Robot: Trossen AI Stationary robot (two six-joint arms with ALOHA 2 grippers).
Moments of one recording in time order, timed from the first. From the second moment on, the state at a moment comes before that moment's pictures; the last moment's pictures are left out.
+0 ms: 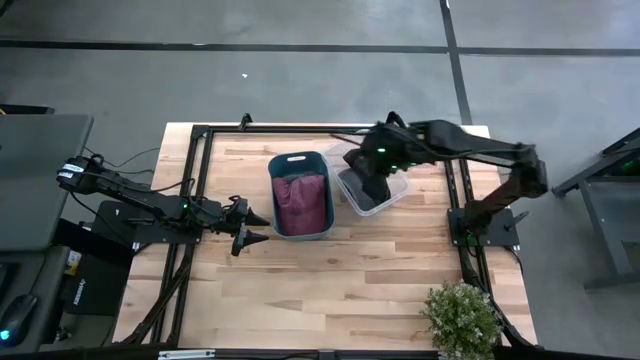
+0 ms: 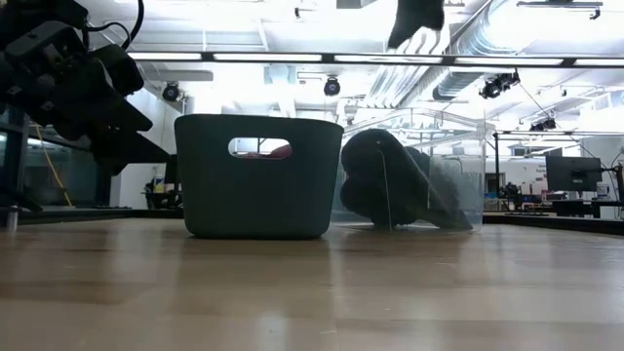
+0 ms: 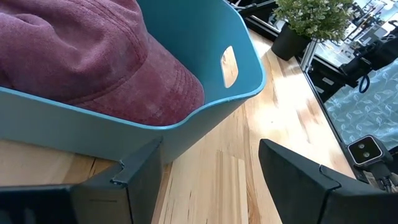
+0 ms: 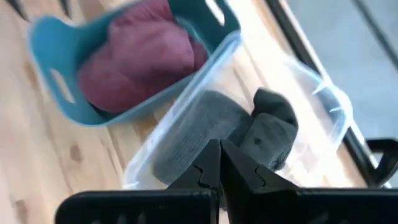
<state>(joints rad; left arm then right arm) -0.23 0.79 0.08 0.39 -0.13 -0.53 -0.14 1.52 1.68 -1.18 0.18 0.22</state>
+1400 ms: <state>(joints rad) -0.23 0.55 0.08 0.30 -0.13 -0.53 0.05 0.76 0.65 -0.37 0.22 0.27</state>
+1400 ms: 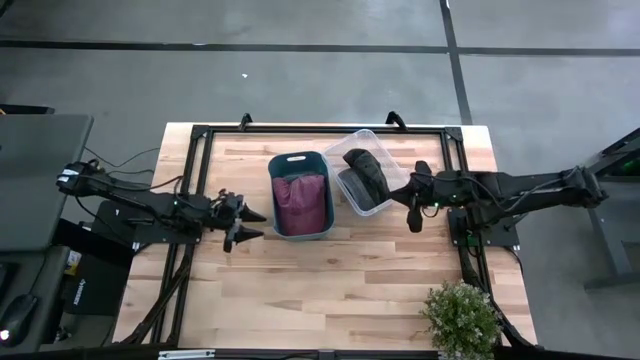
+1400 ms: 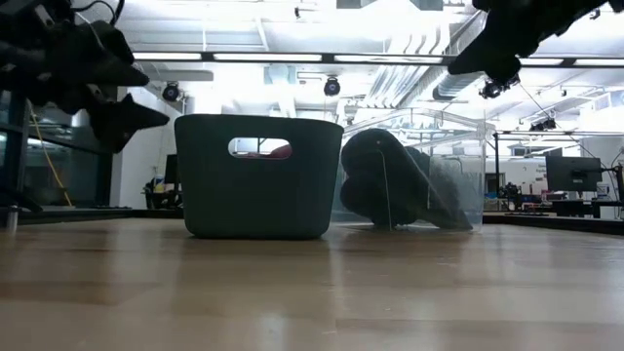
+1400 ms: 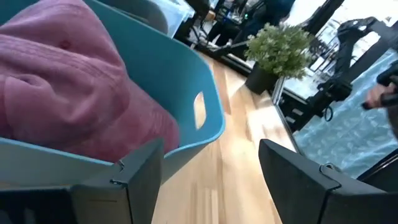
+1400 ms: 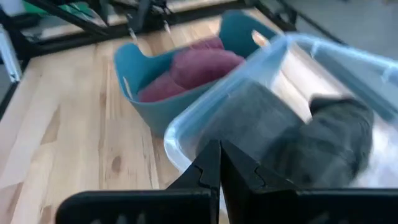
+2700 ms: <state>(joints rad) -0.02 0.11 0.08 0.28 -0.12 -0.53 0.10 0.46 0.06 0.49 0.31 -0.04</state>
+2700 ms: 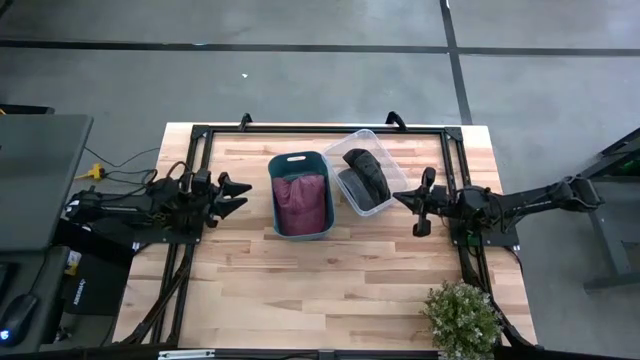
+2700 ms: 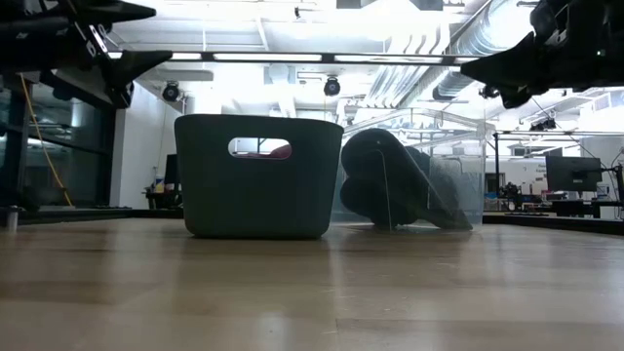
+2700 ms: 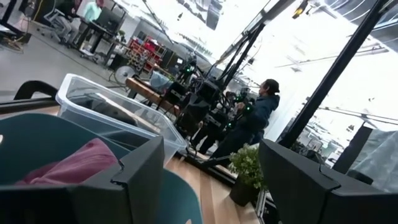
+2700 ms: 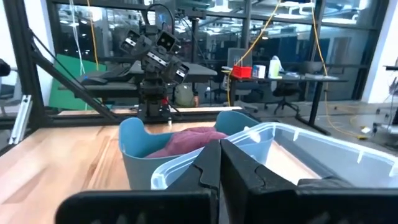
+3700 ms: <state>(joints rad) -0.02 0.11 0.08 0.28 -0.12 -0.53 -0.14 0.46 0.07 0.33 0.02 0.02</state>
